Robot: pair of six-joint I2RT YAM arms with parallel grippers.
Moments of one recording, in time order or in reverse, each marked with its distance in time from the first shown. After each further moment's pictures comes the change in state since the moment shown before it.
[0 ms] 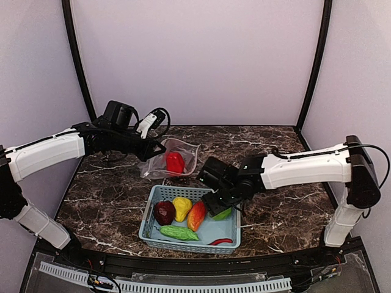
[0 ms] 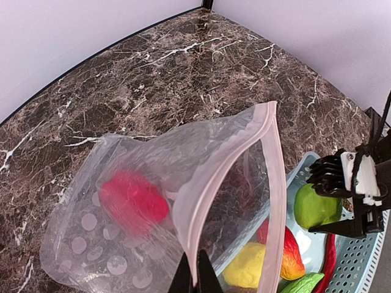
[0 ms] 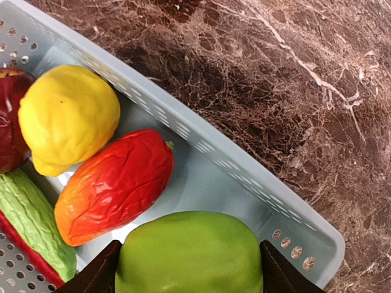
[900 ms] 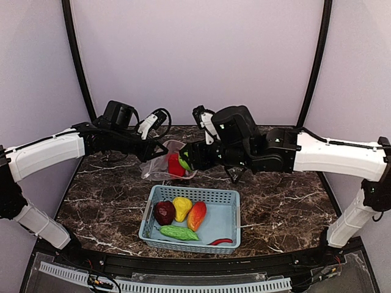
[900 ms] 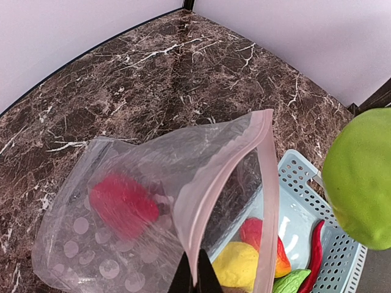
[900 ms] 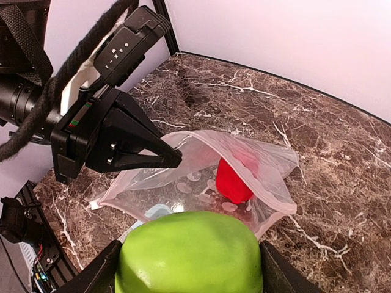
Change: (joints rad) left arm 0.000 0.000 0.000 0.000 0.077 0.000; right arm 0.000 -0.198 0.144 0.359 0.036 -0.133
